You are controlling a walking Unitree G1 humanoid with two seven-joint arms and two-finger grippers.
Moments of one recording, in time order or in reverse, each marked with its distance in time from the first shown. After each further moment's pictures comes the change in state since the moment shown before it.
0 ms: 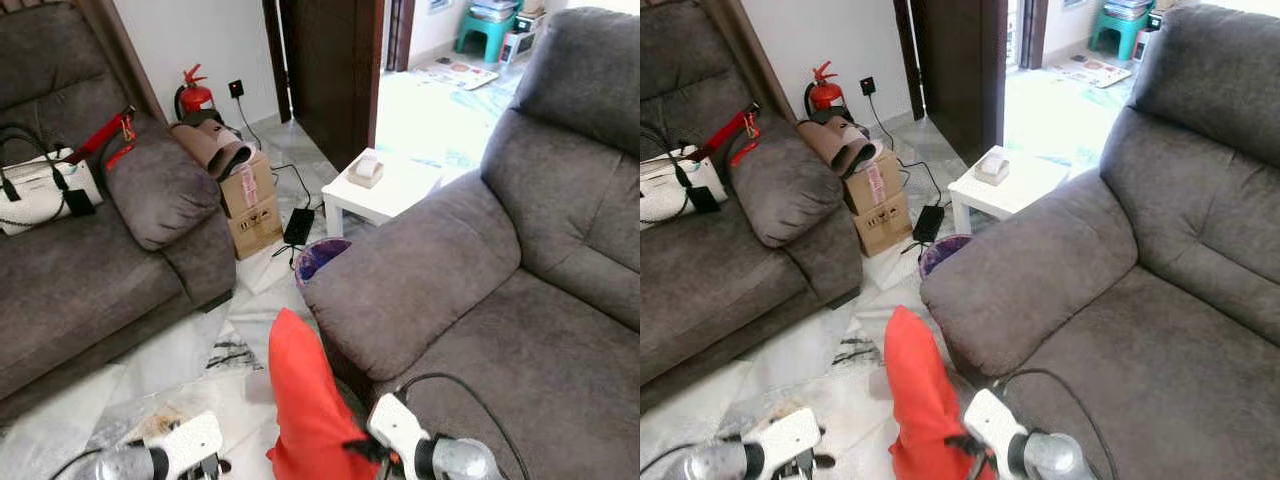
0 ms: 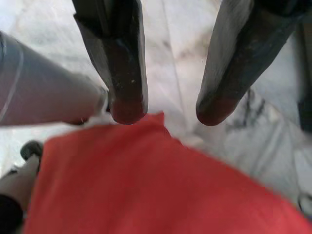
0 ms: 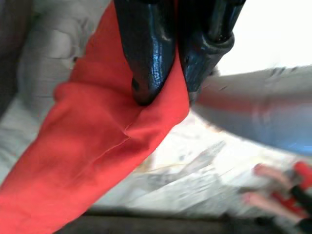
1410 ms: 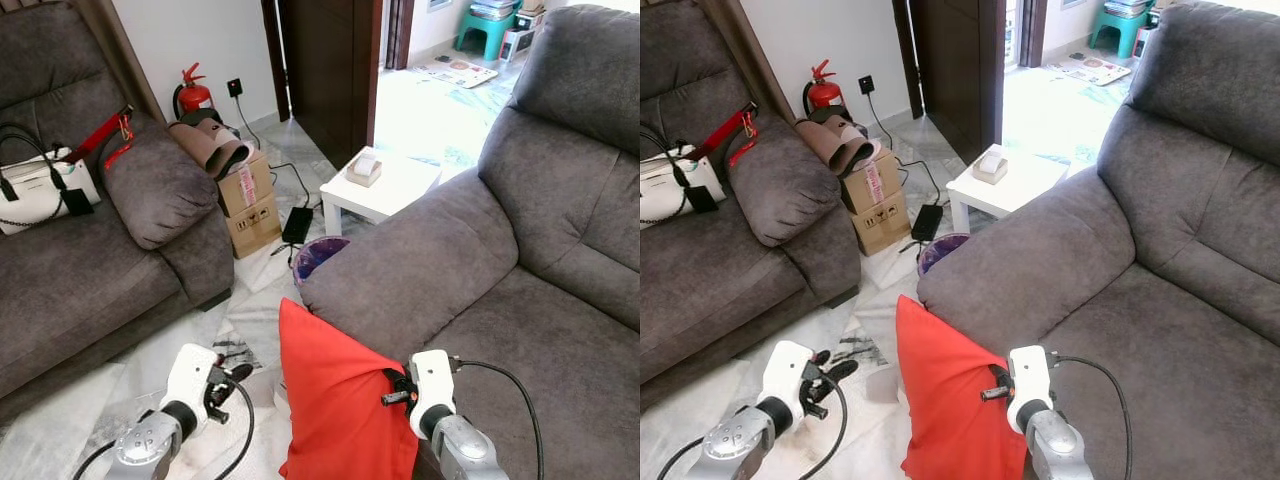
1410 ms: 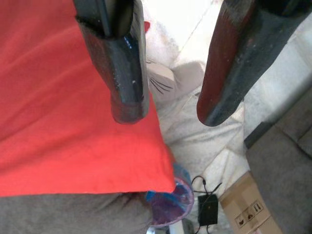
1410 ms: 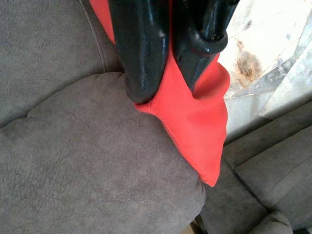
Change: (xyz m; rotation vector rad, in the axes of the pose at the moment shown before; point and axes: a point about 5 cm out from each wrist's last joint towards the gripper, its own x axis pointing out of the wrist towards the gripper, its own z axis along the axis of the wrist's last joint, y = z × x) left arm 0.003 0.017 0.035 -0.609 -0.305 0.523; right arm -0.015 -0.049 0.019 0.429 -0.262 -0.729
